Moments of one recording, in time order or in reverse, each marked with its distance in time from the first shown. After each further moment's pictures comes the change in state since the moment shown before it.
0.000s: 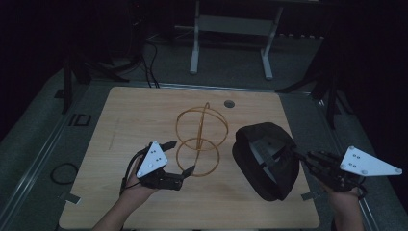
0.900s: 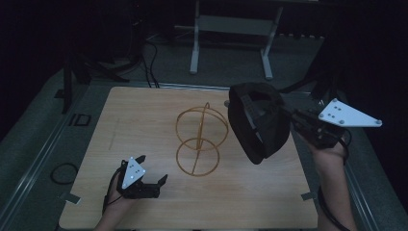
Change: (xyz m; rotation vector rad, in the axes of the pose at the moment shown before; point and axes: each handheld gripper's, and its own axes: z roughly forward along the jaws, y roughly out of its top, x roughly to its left) left arm 0.024 -0.098 -0.014 0.112 0.190 -0.124; right arm -0.026 0.070 0.066 0.029 -0.144 -0.045
